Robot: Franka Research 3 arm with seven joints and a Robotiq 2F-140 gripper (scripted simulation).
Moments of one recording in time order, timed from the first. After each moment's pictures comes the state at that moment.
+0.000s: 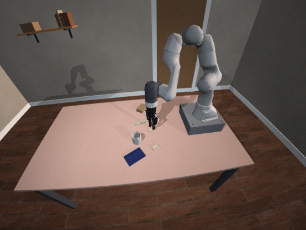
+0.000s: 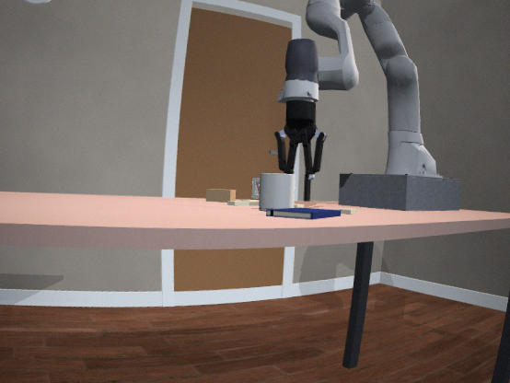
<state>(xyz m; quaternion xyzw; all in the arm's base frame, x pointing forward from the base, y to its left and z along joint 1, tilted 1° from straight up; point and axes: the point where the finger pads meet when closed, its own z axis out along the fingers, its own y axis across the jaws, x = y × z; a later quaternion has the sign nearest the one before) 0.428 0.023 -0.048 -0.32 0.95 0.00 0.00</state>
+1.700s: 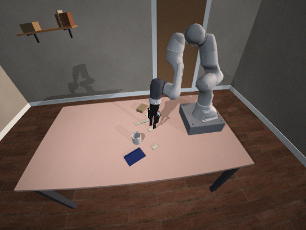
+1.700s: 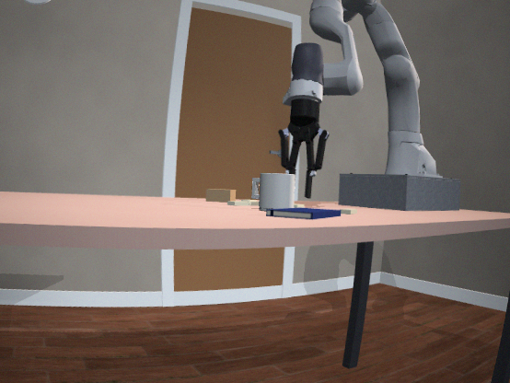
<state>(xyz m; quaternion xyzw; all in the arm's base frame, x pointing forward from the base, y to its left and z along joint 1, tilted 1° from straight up) 0.422 0.019 -0.040 -0.32 0.94 0.02 0.07</state>
